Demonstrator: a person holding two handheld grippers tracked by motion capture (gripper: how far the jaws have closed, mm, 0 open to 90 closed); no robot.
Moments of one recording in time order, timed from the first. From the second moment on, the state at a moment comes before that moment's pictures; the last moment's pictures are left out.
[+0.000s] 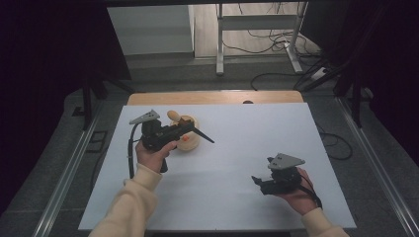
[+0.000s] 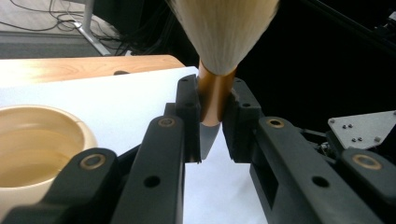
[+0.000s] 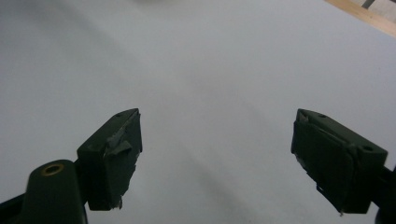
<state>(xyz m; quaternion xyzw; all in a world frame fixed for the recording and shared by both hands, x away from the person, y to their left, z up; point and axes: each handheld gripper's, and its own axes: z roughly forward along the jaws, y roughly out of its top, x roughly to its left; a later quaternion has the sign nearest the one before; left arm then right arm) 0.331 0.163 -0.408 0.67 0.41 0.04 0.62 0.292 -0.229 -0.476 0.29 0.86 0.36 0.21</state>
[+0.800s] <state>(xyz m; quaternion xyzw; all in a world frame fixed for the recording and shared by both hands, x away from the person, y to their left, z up) 0.342 0.175 -0.396 0.68 0.42 0.07 0.60 0.285 -0.270 -0.479 0.32 0.86 0.35 0.20</state>
